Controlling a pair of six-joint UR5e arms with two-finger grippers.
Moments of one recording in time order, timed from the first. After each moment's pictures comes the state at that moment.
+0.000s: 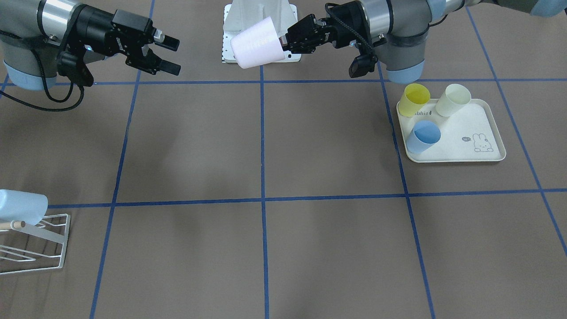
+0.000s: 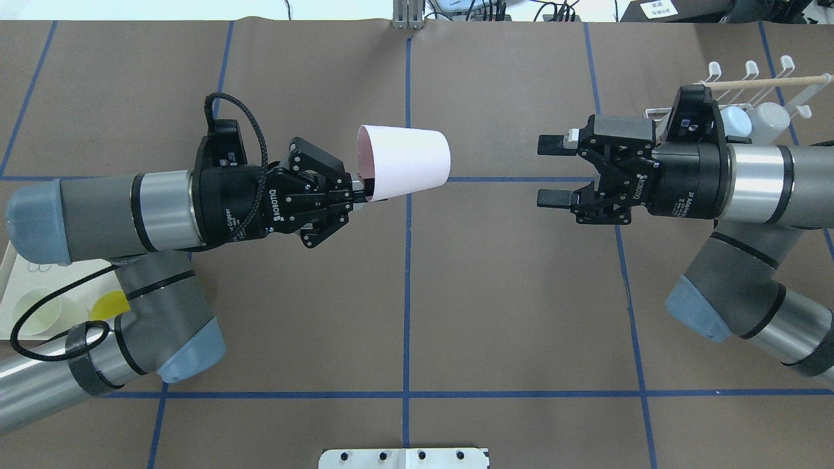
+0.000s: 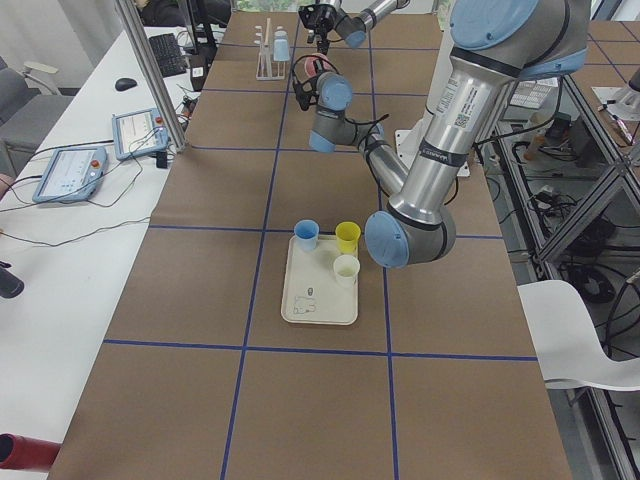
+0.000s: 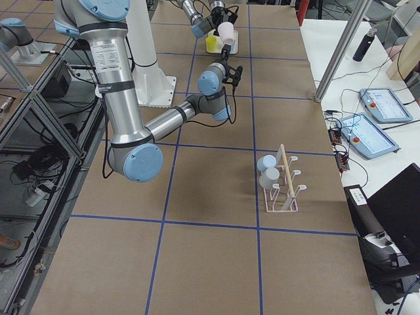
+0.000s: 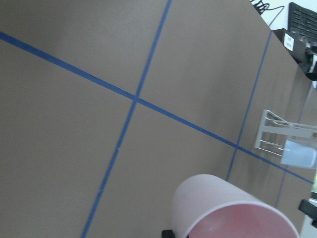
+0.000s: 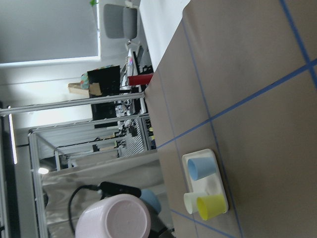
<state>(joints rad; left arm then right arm) -0.56 -2.04 -1.70 -3.24 -1.81 -2.36 0.76 -1.31 1.80 0.12 2.02 2.15</state>
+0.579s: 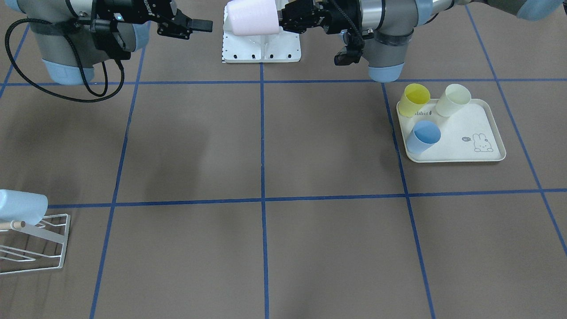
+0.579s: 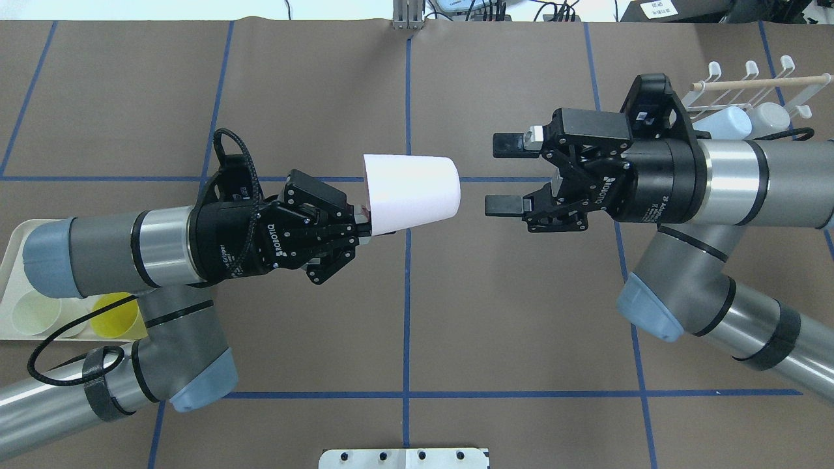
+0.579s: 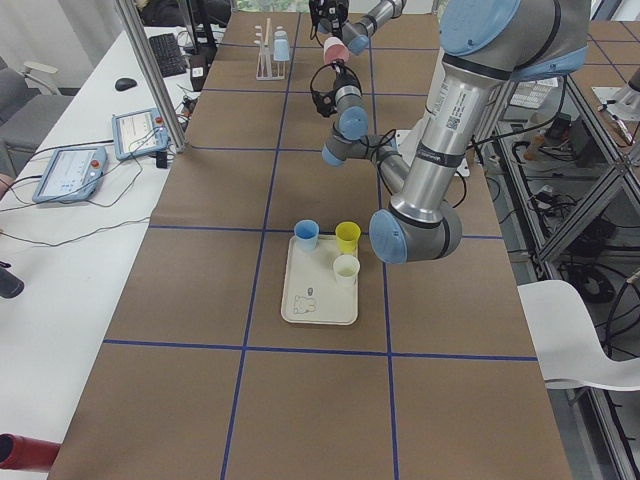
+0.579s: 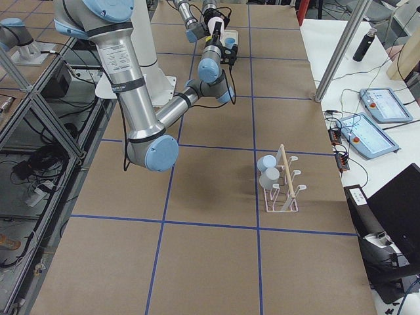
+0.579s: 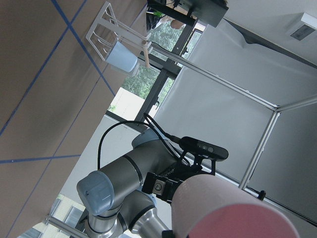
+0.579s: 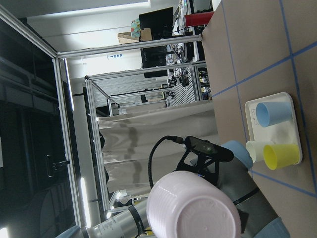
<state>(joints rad) -0.50 -2.05 -1.69 -3.39 -1.78 -2.42 0.70 -1.17 1.81 0.18 2.02 2.20</state>
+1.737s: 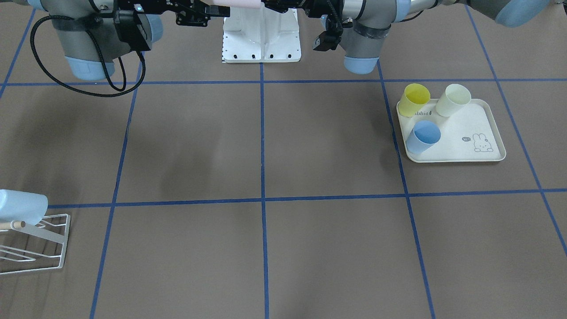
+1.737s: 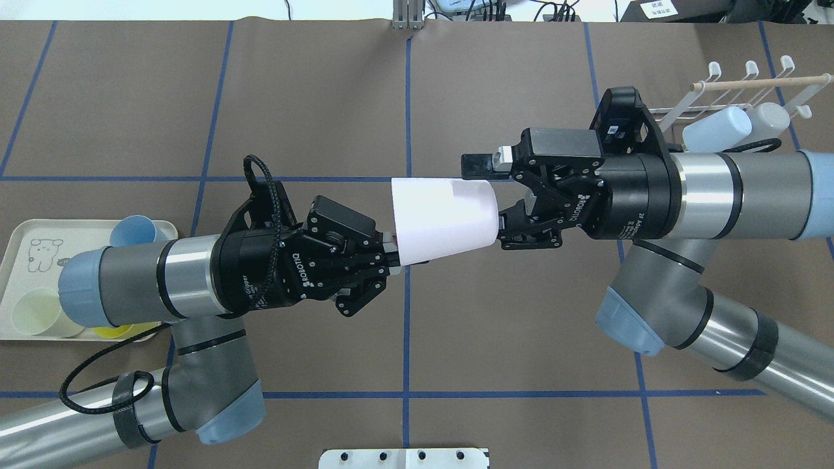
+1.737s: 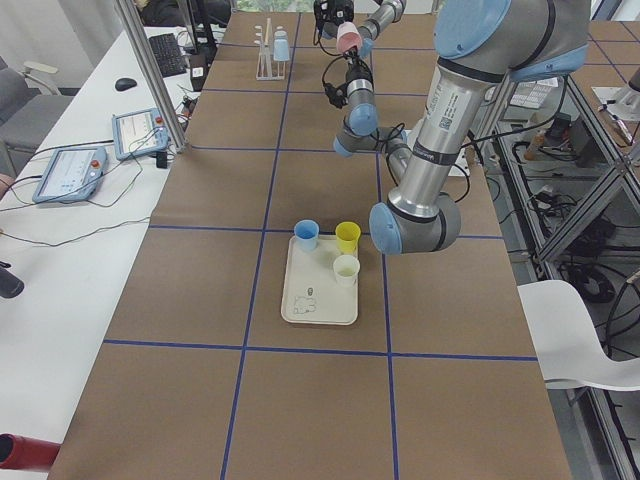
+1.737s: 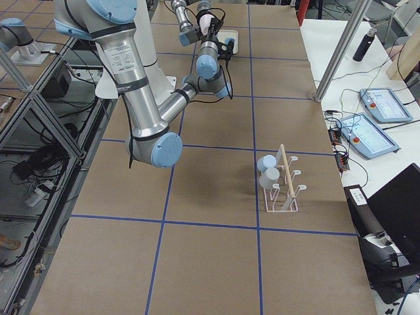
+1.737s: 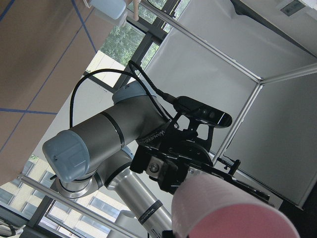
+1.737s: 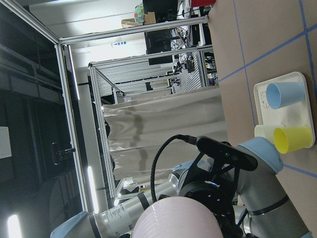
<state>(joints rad) -0.42 -2.11 -1.69 -3.43 -1.72 -2.43 0.66 -1.15 1.81 0.18 2.02 2.20</state>
